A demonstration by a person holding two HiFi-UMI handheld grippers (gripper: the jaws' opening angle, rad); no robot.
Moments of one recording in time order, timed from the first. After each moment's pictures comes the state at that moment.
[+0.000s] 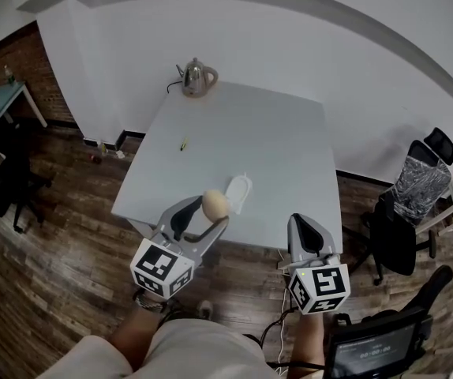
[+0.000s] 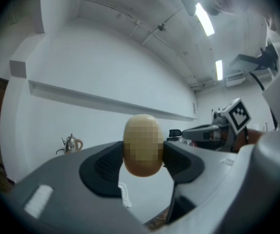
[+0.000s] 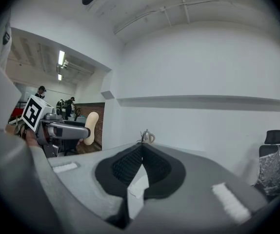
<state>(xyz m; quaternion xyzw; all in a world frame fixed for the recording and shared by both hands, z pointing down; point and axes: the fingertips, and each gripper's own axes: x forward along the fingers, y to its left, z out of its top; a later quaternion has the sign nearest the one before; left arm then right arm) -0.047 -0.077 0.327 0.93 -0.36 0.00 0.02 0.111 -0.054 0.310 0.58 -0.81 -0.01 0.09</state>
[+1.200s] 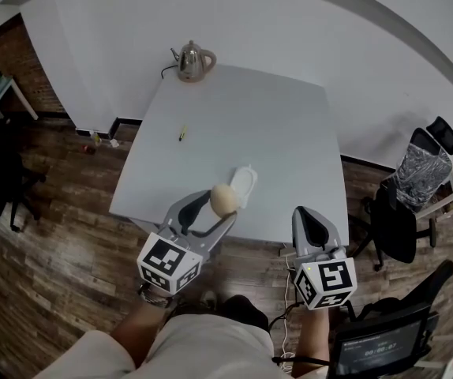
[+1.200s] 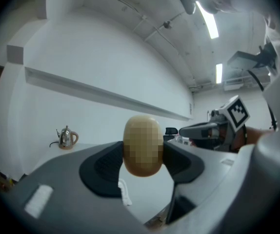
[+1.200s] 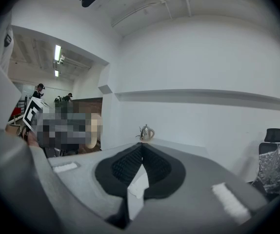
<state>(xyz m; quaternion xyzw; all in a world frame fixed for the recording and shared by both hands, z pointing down) -0.047 -0.105 0.349 0.94 -0.33 0.01 0.05 0.098 -0.078 0.323 0.59 -0.80 0.02 0.11</state>
